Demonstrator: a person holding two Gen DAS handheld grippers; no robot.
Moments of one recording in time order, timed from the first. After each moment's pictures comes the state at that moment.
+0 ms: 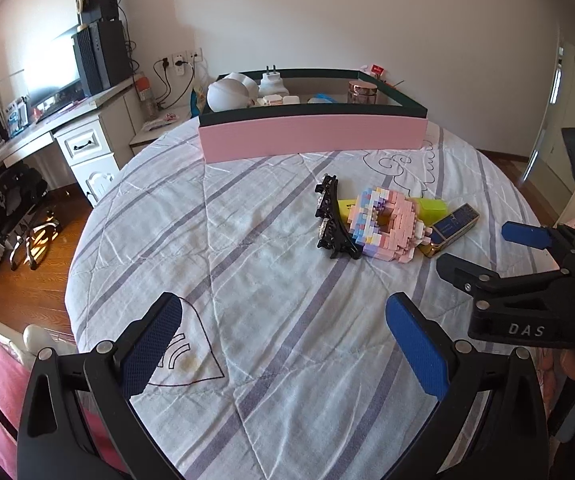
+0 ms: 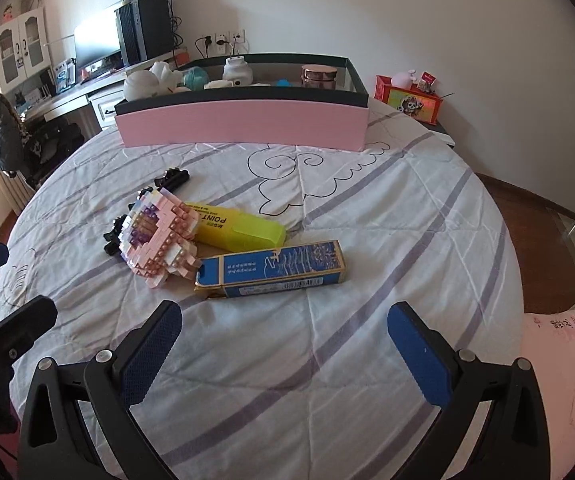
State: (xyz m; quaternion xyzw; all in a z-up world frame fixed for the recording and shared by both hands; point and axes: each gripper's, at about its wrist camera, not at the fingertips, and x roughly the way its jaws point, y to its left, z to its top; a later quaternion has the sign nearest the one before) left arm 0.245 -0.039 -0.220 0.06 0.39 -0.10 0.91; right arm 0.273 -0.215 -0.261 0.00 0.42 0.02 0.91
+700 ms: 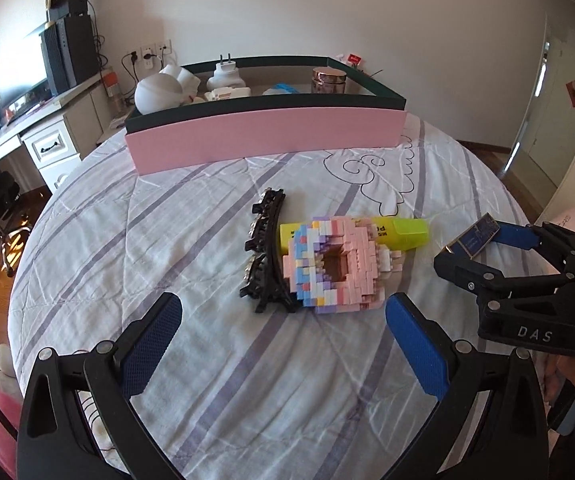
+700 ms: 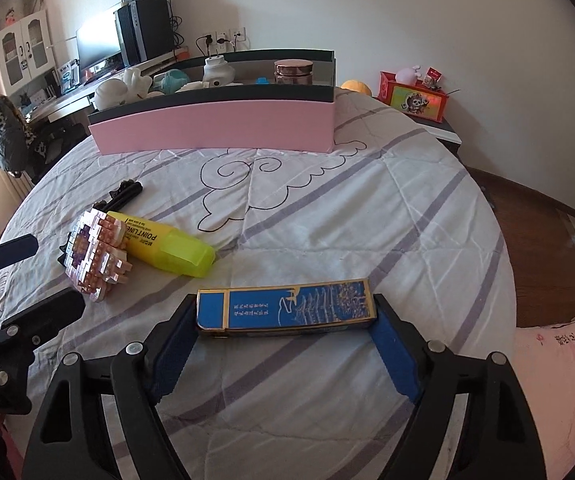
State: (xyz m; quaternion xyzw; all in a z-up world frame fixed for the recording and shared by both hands) left arm 0.284 -0.088 -0.233 0.06 0.40 -0.15 0.90; right arm 0.291 -0.262 -0.266 0.01 0.42 0.05 0.91
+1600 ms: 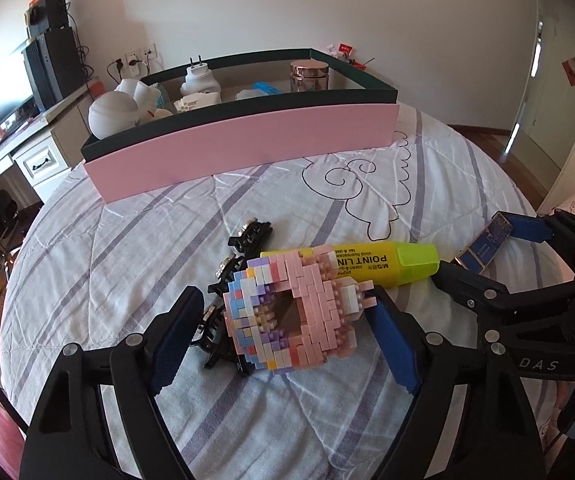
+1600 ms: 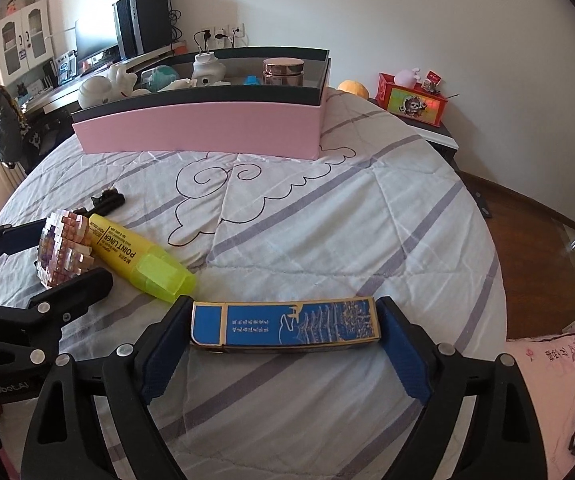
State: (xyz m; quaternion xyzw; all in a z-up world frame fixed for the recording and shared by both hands) left arm 0.311 -0.117 -0.236 0.09 0.41 -0.15 0.90; right arm 0.311 -0.268 -0.269 -0.01 0.42 0.04 0.91
